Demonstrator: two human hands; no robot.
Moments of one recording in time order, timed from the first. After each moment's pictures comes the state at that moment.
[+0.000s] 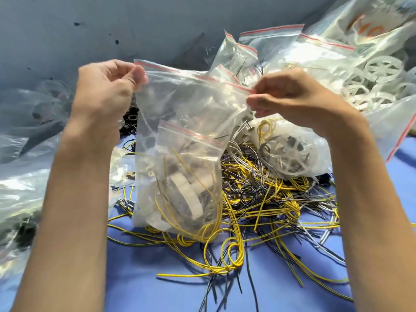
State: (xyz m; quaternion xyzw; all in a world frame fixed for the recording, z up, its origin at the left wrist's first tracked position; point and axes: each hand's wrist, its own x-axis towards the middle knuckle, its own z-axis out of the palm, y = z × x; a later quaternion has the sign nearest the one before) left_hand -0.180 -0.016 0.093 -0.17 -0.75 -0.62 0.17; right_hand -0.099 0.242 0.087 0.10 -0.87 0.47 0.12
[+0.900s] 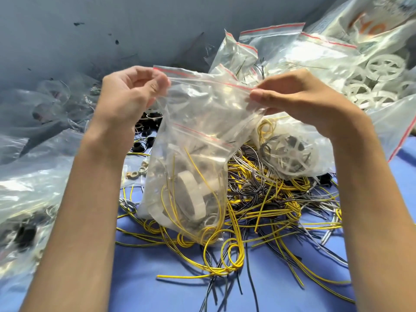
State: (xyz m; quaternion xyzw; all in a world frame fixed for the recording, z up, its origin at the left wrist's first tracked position) left_hand -0.173 0.000 0.085 -0.19 -0.71 -0.67 0.07; right_hand -0.096 0.247 0.087 0.10 -0.86 0.49 0.12
